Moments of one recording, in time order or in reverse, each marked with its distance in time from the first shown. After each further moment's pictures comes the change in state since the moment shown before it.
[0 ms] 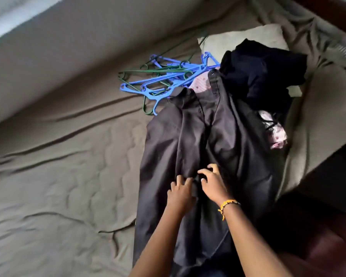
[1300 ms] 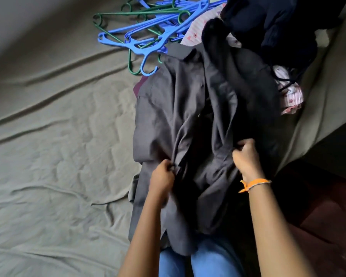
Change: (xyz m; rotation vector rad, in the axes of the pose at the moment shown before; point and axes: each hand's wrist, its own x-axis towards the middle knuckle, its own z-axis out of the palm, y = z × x) left_hand -0.006 -0.029 0.016 -0.729 0.095 -0.285; right_hand 0.000 0.046 -0.041 0.204 0.366 0.369
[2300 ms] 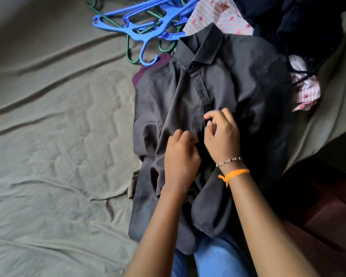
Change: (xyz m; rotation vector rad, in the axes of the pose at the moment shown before) left_hand -0.001 0.062 0.015 0.147 0.356 0.506; right_hand -0.003 -0.060 0.039 0.027 0.040 -0.616
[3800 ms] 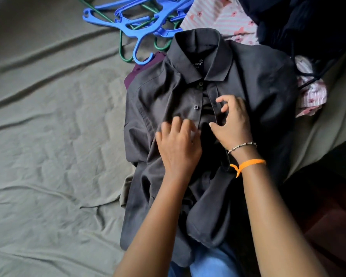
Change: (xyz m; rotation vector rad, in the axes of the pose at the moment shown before) left_hand 0.041 -0.007 0.031 0.432 0.230 0.101; right_hand 0.044 0.032 -0.009 -0.015 -0.128 0.058
